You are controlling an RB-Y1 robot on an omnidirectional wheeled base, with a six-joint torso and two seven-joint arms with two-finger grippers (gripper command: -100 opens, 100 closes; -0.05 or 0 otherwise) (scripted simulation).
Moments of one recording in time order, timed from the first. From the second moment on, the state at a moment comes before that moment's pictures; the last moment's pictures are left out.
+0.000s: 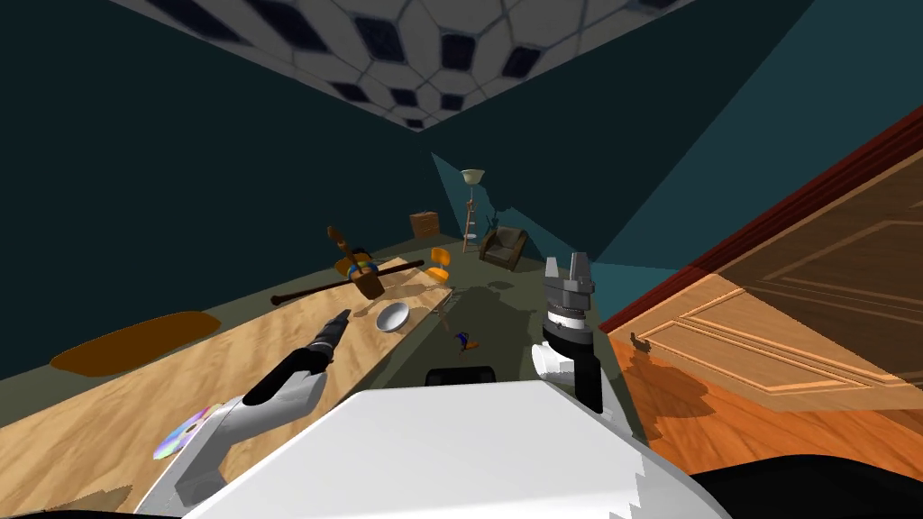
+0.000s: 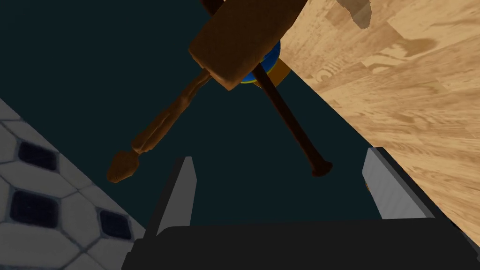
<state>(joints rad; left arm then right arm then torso) 0.57 0.27 0.34 -2.22 0.10 0.64 -0.28 0.49 0.00 -0.04 -2.34 0.01 -0.60 0.05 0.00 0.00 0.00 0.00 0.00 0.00</state>
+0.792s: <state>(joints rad) 0.60 0.26 0.39 -2.17 0.14 0.88 -0.29 0.49 0.00 -0.04 -2.34 0.01 -0.60 0.05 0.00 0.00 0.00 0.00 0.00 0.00</state>
